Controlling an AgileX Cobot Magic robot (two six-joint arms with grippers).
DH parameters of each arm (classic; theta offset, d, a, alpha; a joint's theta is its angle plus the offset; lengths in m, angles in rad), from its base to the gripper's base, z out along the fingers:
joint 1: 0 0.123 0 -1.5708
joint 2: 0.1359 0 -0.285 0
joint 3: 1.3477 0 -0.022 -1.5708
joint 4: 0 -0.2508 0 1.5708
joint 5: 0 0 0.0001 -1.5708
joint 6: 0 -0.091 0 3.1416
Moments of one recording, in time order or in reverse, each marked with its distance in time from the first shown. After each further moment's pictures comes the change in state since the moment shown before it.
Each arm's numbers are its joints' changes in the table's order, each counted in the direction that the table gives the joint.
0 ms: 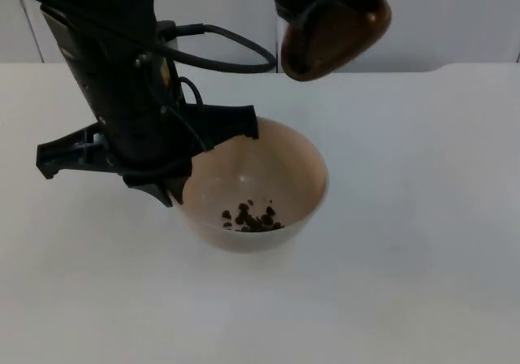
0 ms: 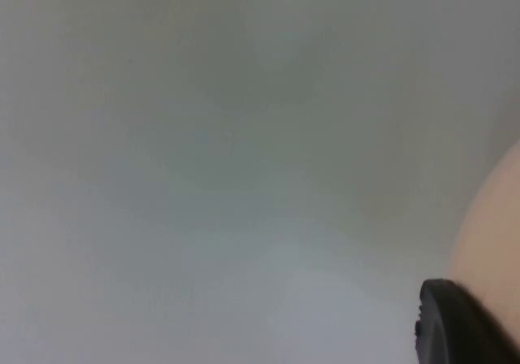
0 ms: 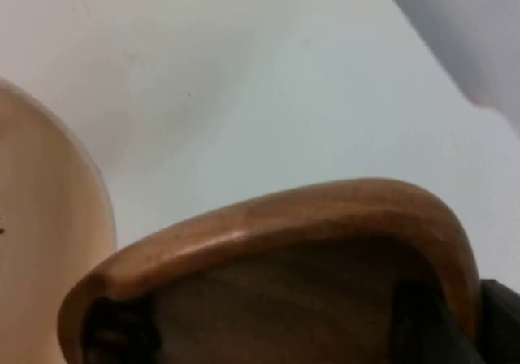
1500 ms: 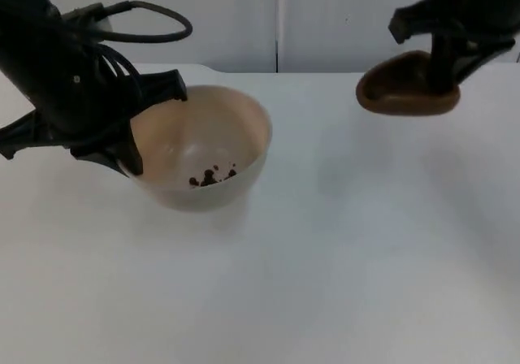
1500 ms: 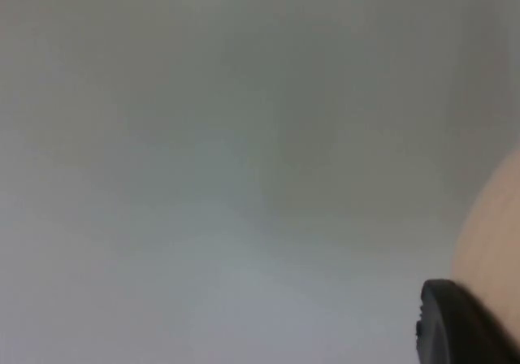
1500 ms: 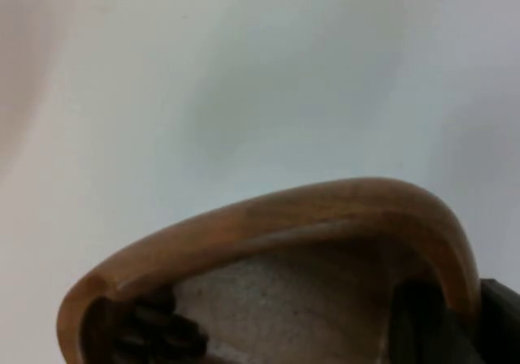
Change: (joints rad) right arm -0.456 -0.032 0.289 -0.605 -0.300 0.119; left arm 0.313 0.031 0.000 0.439 -0.106 -0.644
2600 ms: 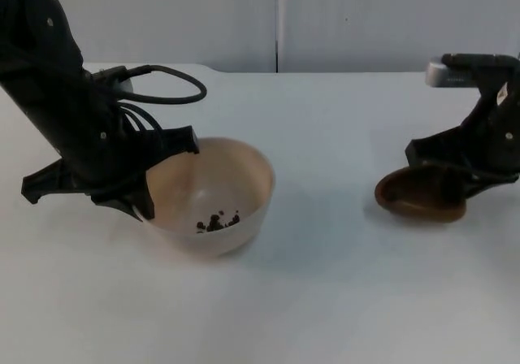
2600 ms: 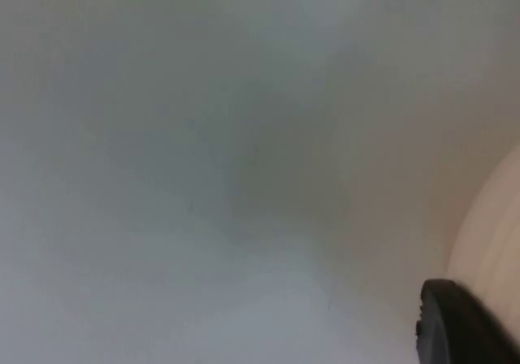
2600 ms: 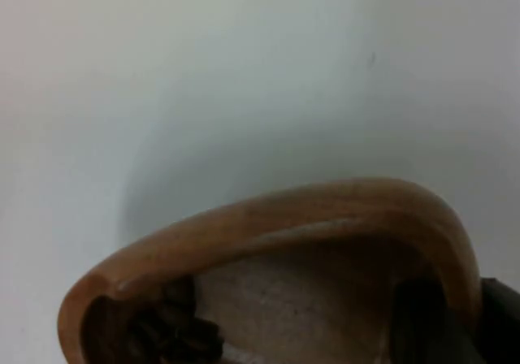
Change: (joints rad) right arm -0.068 0.099 0.402 0.000 -0.502 -0.131; left arm 0.000 0.168 0.000 0.052 -0.083 -0.059
